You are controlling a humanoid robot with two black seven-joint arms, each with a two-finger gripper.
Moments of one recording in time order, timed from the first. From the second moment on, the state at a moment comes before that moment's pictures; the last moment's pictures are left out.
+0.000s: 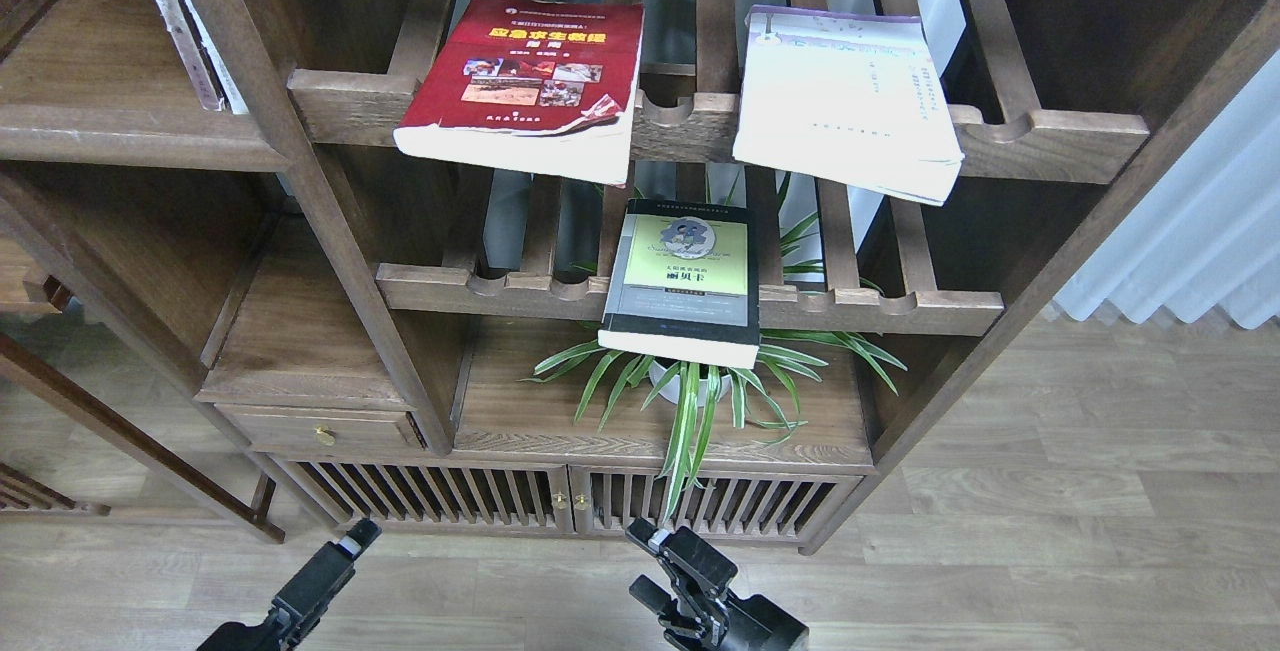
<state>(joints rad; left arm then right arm) 0.24 0.48 -0.81 -1.30 -0.13 -0.49 -0.15 -0.20 0.01 0.90 1.10 0.25 0.44 -0.31</state>
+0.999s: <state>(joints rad) 0.23 0.49 -0.85 -1.26 -0.11 -0.49 -0.17 -0.06 0.02 0.83 0.97 0.23 0.58 -0.33</state>
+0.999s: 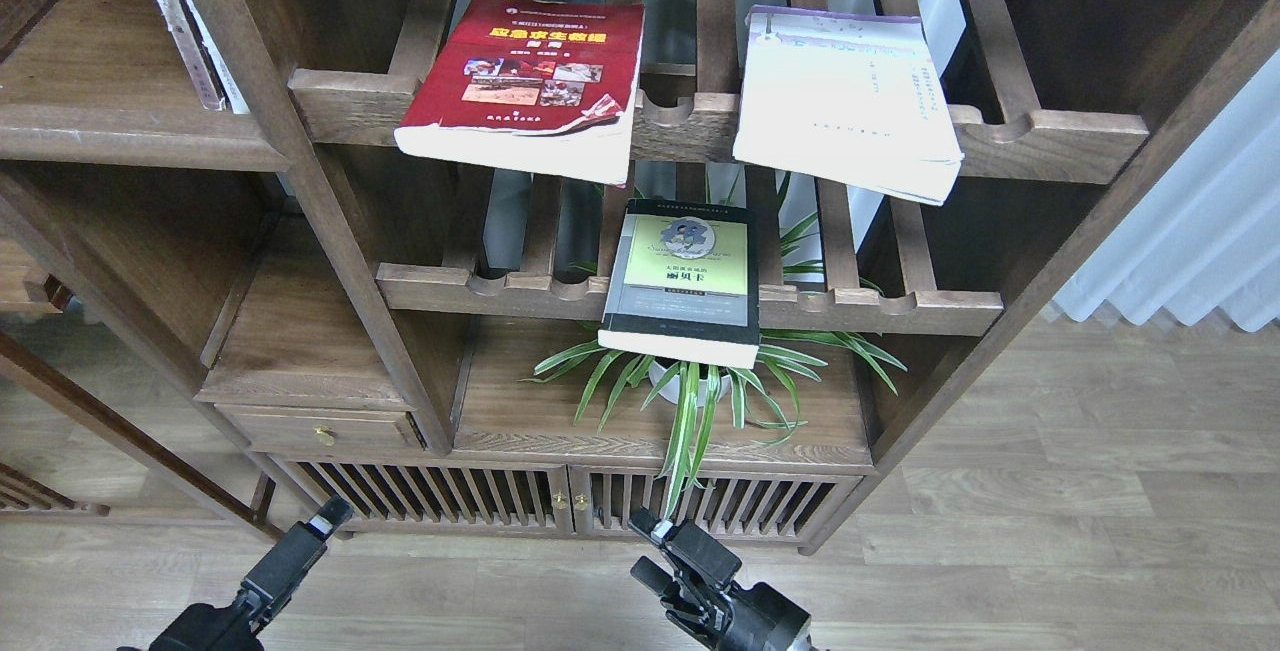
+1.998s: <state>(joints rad) 0.23 0.52 -0.89 -1.22 -0.11 -0.49 -0.17 0.17 0.01 0.87 0.97 0.18 0.58 -0.07</state>
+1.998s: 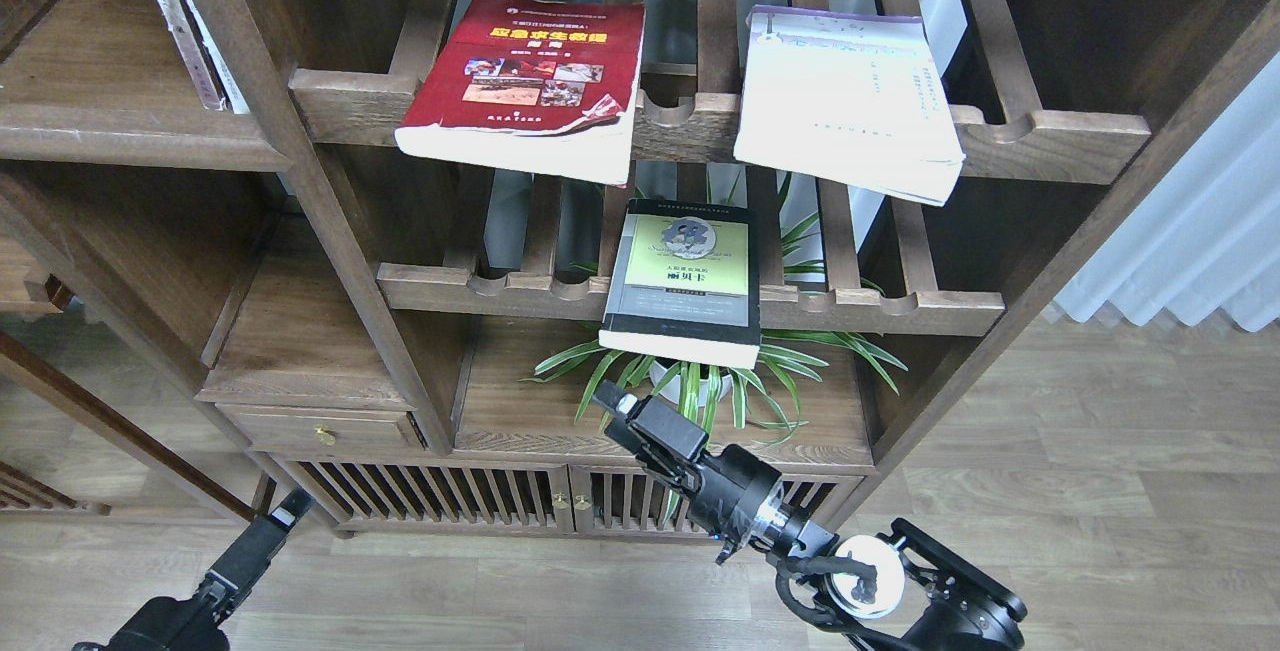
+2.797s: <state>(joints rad) 0.23 0.52 -0.91 -1.19 -0.11 -0.49 -0.17 0.19 0.02 0.92 0.97 0.19 0.58 0.12</state>
